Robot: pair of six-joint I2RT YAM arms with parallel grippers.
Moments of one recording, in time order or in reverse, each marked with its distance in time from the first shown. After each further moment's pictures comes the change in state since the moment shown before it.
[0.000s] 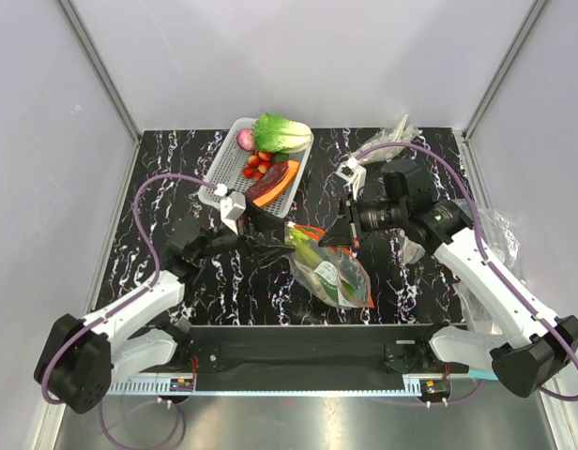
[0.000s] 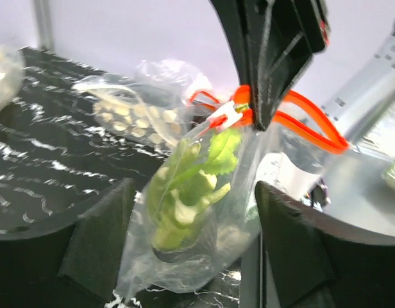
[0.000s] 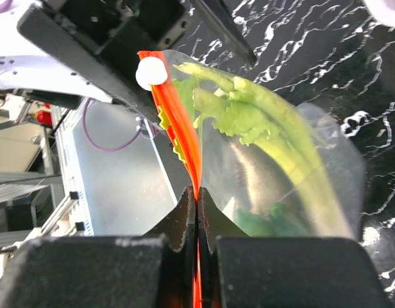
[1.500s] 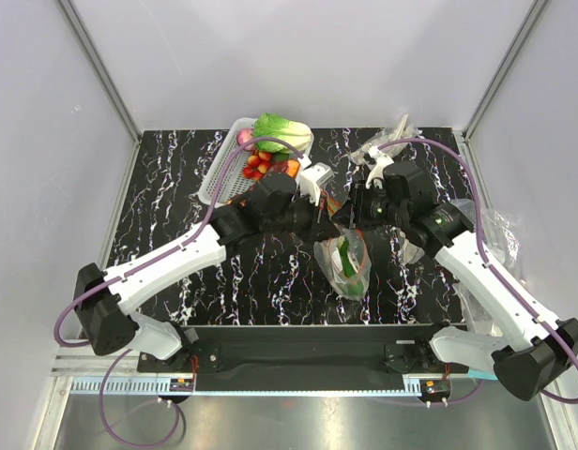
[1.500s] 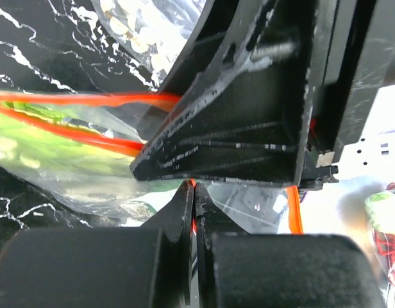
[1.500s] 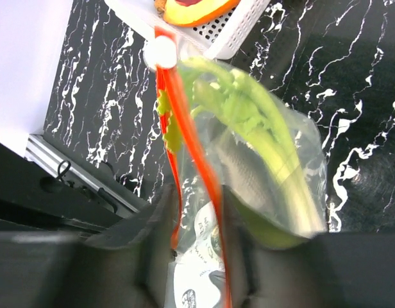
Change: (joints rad) left arm -0.393 0.378 0.770 -1.022 -0.525 -0.030; right arm 0.000 -0.020 -0.034 0.034 0.561 0.214
